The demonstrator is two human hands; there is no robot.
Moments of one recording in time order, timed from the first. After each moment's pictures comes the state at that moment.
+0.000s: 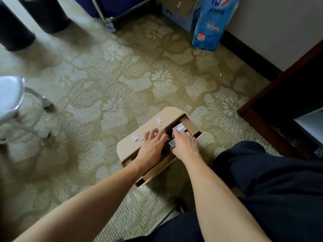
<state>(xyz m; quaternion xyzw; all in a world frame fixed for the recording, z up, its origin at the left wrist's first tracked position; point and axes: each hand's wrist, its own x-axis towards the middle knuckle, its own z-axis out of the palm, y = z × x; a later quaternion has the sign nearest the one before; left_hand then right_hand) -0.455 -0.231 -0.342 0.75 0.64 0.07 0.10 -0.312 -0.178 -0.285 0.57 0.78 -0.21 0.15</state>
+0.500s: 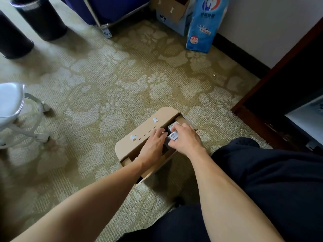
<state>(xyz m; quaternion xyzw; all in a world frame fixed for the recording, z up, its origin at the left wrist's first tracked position) -0.440 -0.230 -0.333 0.76 0.63 0.11 0.15 -0.290 -0.177 -0.247 0.59 0.76 -0.28 0.03</state>
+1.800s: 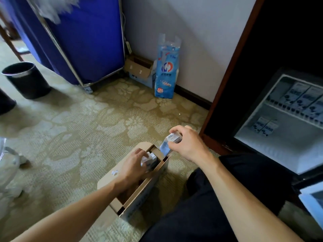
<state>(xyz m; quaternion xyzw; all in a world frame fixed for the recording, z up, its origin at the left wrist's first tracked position) -0.435 -0.225 -0.236 0.72 0.61 0.22 0.23 -0.203 -0.199 -0.091 0.60 0.72 -0.28 -0.21</state>
